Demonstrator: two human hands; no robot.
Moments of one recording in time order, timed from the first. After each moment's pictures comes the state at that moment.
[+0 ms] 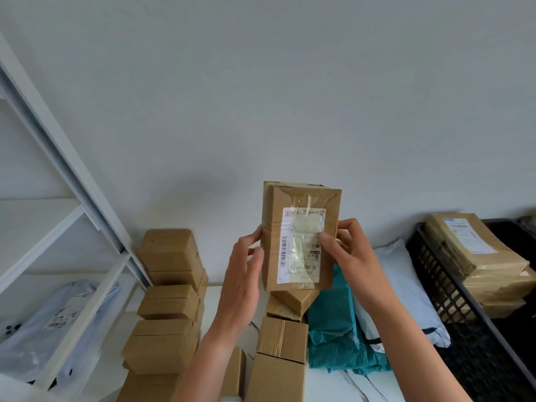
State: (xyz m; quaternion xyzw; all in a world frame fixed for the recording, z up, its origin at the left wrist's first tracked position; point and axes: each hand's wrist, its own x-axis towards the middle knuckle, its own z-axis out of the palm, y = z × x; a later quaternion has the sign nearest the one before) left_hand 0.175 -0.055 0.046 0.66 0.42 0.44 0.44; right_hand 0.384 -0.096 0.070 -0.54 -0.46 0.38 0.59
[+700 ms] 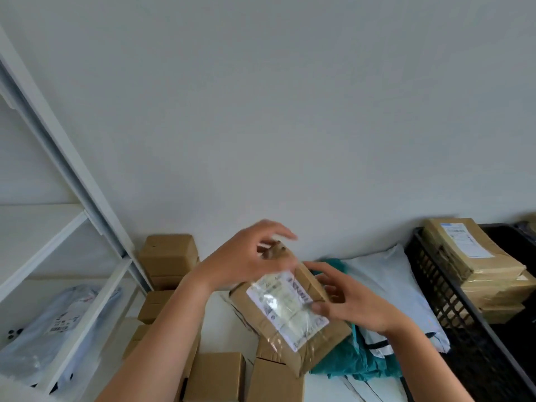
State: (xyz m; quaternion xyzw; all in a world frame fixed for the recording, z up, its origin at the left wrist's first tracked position) left_hand 0.166 -0.006 0.114 0.86 0.31 0.18 0.36; right_hand 0.412 -0.115 0.038 -0.52 -0.64 0.48 0.32
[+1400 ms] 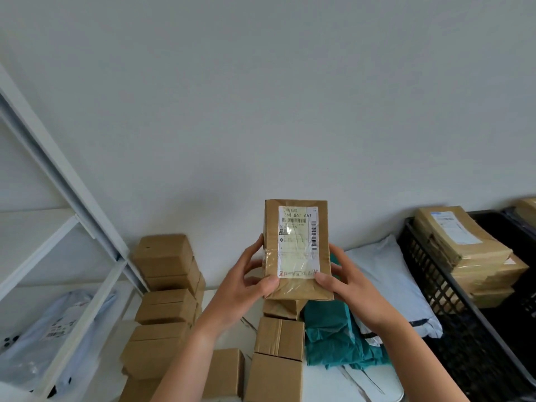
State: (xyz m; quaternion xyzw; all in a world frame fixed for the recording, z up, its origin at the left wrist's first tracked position) left_hand 0.164 -0.051 0.039 0.70 0.36 0.30 0.54; right_hand 0.411 -0.131 0.026 -0.52 -0.50 0.49 0.49
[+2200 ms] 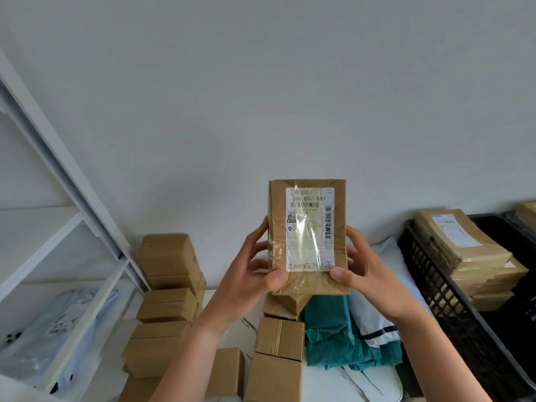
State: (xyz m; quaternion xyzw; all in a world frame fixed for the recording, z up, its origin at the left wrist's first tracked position) left_hand 0.171 -0.060 0.065 0.72 0.31 0.34 0.52; right_hand 0.428 -0.139 0.062 -0.48 -0.56 0.46 0.51
